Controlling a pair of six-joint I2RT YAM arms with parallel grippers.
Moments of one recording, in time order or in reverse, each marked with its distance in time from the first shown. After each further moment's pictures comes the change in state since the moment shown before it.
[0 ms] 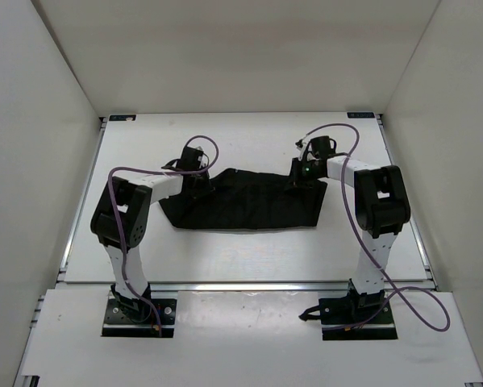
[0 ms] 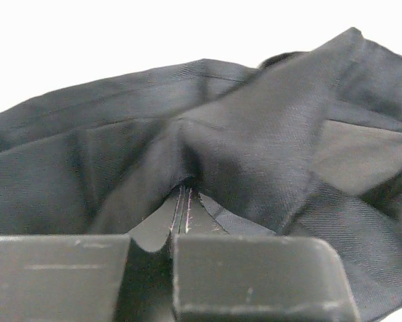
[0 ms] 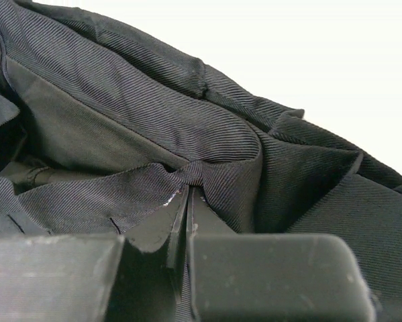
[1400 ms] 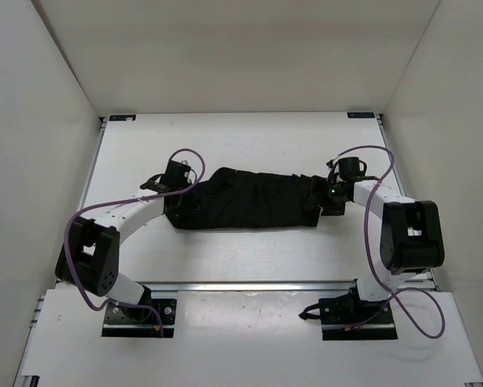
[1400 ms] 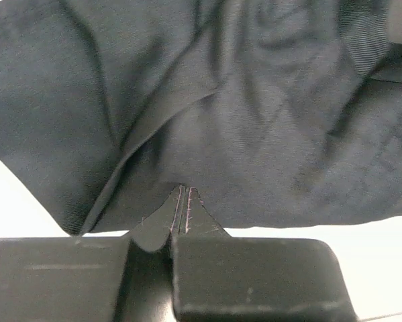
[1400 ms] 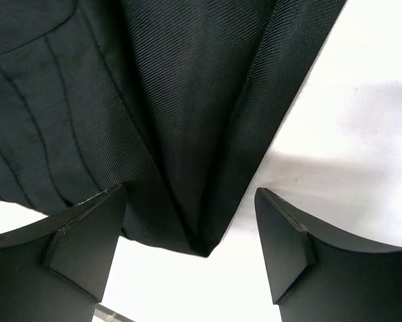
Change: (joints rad) left arm -0.017 -0.407 -0.233 -0.233 -0.116 0.049; right arm -0.126 -0.407 -0.391 -0.077 0.142 0.033
